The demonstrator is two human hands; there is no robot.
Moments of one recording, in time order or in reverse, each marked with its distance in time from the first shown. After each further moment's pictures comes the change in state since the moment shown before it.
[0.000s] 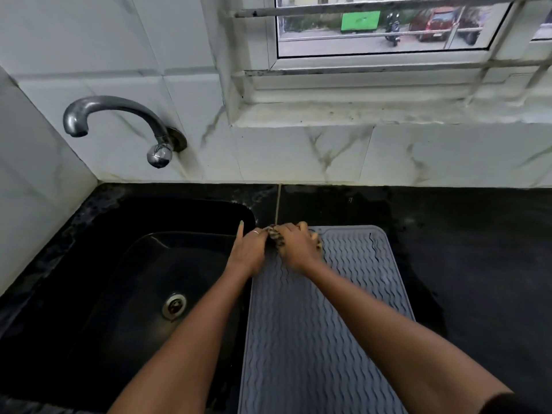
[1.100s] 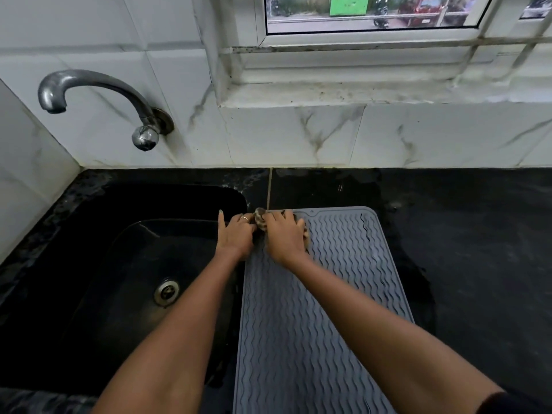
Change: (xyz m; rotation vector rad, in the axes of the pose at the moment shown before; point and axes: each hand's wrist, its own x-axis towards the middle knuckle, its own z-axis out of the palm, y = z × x) left_hand -0.009 -0.005 -0.001 0.163 -0.118 -0.054; right_hand -0.028 -0.031 -0.004 -0.172 0.049 0.010
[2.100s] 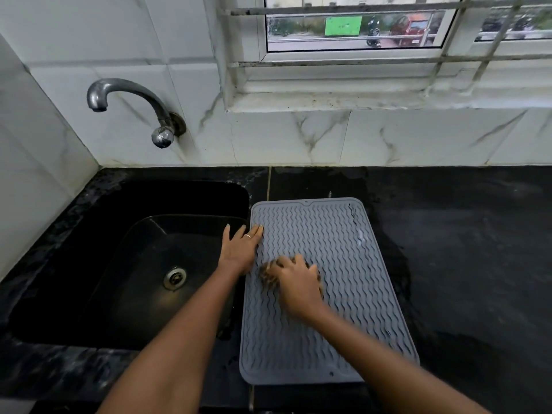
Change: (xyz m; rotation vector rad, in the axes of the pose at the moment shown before) left_hand -0.081 0.012 0.011 0.082 -0.099 0.055; right_hand -0.153 -0.013 -0.011 -0.017 -0.108 -0.036
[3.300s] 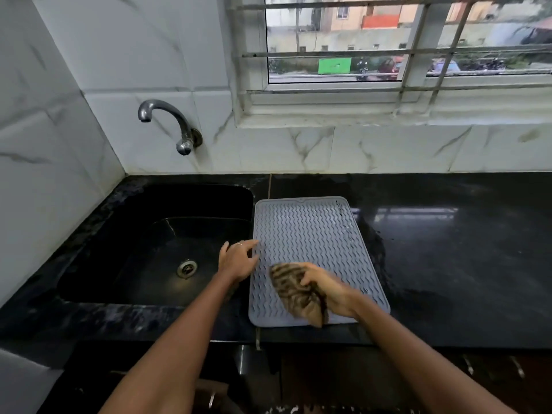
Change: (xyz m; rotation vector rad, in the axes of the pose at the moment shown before) left_hand -0.116 0.013 0.000 -0.515 0.192 -0.095; right_hand -0.119 0.014 -0.055 1.406 -0.382 0.322
